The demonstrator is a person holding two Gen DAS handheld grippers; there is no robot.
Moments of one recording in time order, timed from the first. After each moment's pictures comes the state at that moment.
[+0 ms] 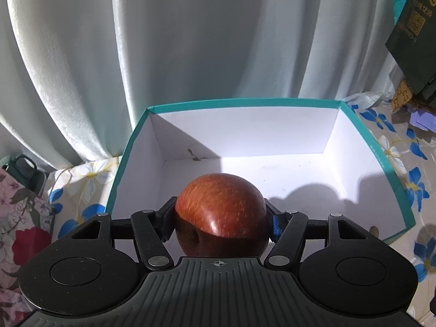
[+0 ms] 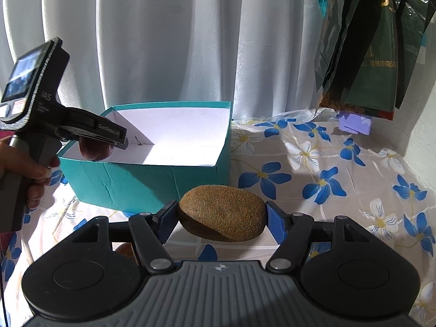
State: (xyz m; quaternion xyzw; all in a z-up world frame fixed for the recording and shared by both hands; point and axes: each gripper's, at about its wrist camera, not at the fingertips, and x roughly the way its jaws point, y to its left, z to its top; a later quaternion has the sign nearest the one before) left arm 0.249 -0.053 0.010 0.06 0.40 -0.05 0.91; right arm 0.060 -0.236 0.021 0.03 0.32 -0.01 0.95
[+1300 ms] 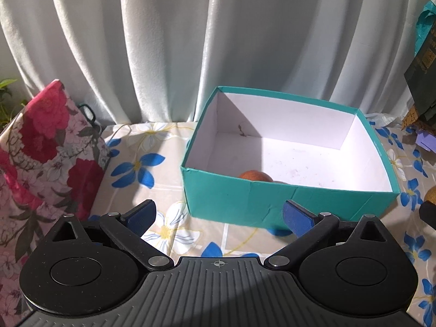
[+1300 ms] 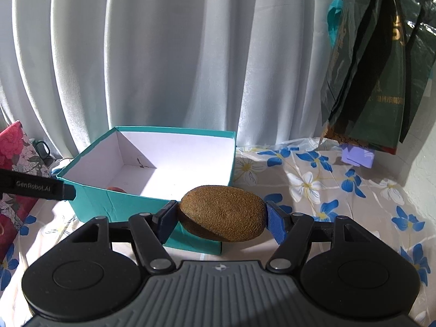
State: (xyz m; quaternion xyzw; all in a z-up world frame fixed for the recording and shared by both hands) left arm 0.144 -0.006 0.046 -0.01 0.39 0.03 0.92; right arm 0.072 -0.222 0.045 -0.01 0.27 0.01 0.96
